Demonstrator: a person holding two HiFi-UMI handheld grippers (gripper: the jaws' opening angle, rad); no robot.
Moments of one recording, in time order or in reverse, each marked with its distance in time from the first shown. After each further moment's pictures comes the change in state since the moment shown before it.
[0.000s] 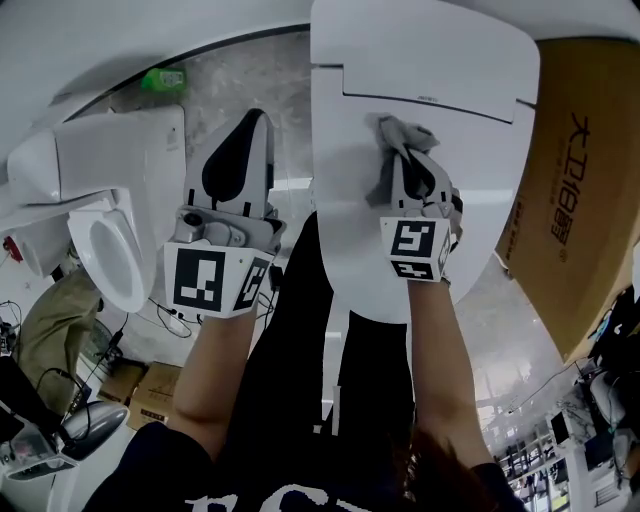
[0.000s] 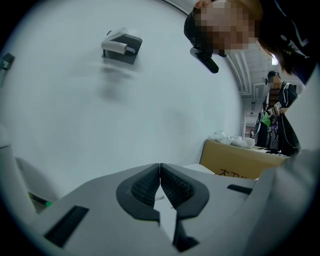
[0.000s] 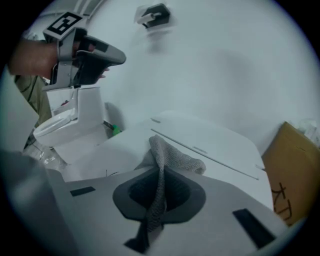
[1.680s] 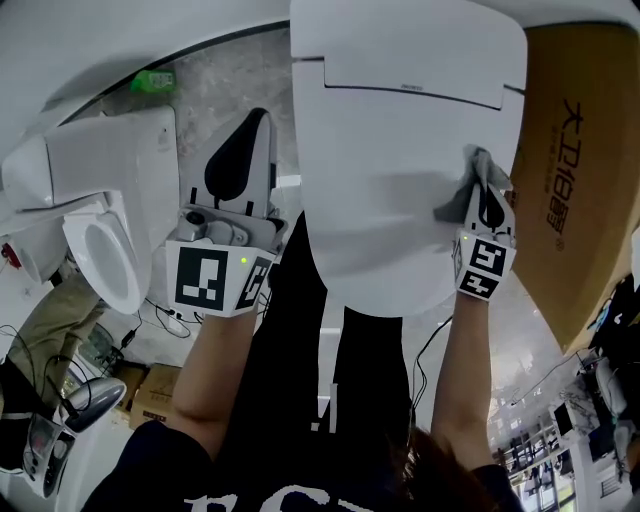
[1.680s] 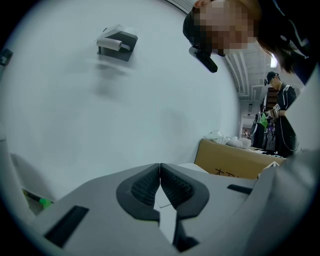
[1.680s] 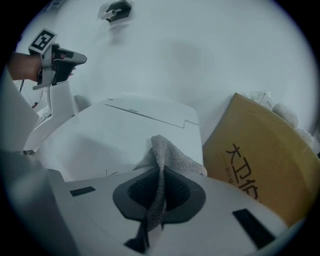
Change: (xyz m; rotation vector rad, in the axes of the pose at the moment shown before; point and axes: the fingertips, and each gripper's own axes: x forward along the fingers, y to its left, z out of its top) left arm 0.008 -0.029 -0.009 -0.009 0.011 -0.038; right arm -0.083 -0.125 -0.120 0.188 0.163 -0.245
